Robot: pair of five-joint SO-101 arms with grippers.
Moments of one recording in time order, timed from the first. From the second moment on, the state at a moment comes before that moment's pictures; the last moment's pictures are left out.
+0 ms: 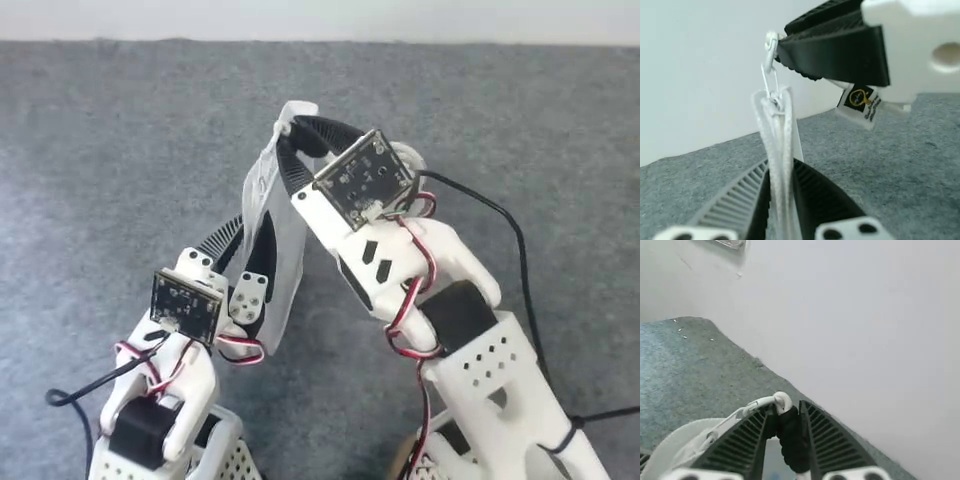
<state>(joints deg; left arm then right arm) 16.6 -97.4 71.4 49.9 -0.9 -35.0 -44.2 29.8 28.5 15.3</state>
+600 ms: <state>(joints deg) 16.6 -97.9 68.6 55.6 3.6 -41.3 -52.9 34.4 37.2 18.3</state>
